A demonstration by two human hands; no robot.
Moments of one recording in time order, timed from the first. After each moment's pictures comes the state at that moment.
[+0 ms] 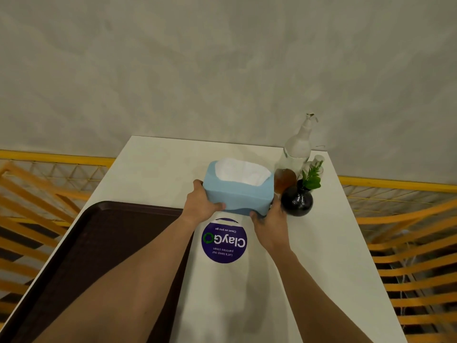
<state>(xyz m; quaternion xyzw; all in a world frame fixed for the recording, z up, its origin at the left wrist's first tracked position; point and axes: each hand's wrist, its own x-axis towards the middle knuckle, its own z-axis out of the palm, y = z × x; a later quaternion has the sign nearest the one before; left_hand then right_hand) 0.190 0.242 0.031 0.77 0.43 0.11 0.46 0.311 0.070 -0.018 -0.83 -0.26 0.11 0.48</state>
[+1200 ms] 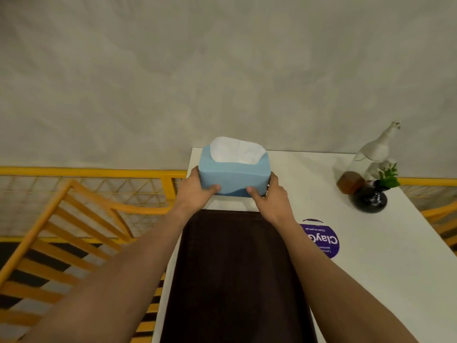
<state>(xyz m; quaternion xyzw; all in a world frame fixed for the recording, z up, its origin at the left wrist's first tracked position) -0.011 0.444 0.084 0.81 0.39 0.19 0.39 0.137 0.271 0.055 -0.83 -0.33 0.08 0.45</state>
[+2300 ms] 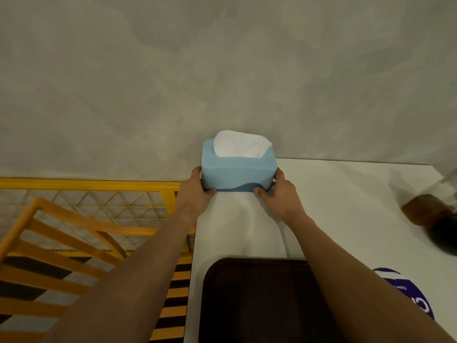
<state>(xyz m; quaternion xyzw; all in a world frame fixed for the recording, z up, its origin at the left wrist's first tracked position) 0.061 0.609 -0.013 0.83 0.38 0.18 0.38 0.235 0.431 -0.025 -0.85 -0.33 0.10 0.40</state>
